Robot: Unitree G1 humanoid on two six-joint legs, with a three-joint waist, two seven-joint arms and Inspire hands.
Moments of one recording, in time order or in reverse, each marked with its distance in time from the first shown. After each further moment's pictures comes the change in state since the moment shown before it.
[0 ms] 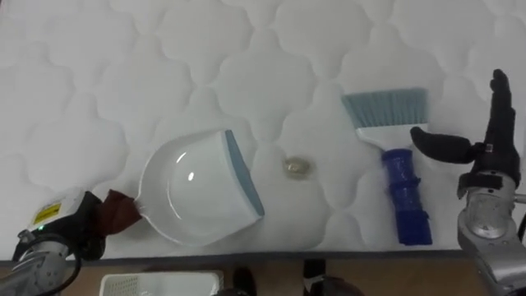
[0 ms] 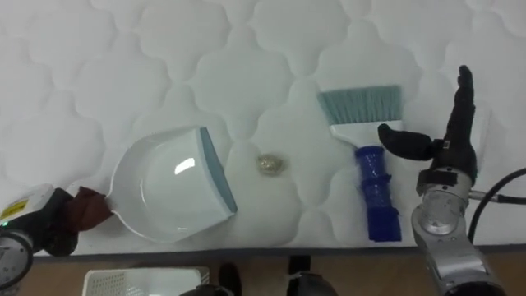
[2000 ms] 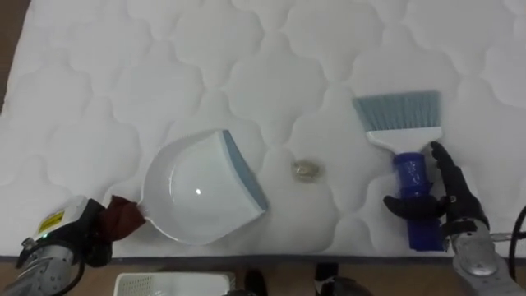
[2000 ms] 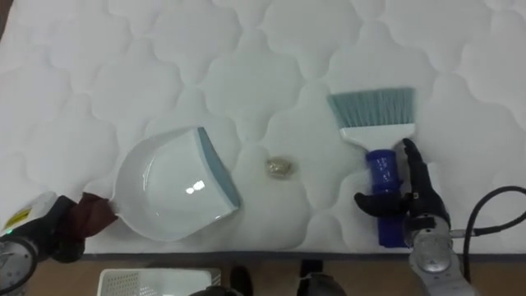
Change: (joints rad) left arm 0.008 -0.015 -0.035 0.036 -0.093 0.003 -0.001; right arm 0.039 0.031 0.078 0.244 -0.039 0.009 0.228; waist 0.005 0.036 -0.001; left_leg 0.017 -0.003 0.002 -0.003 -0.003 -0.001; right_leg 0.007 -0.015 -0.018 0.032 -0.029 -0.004
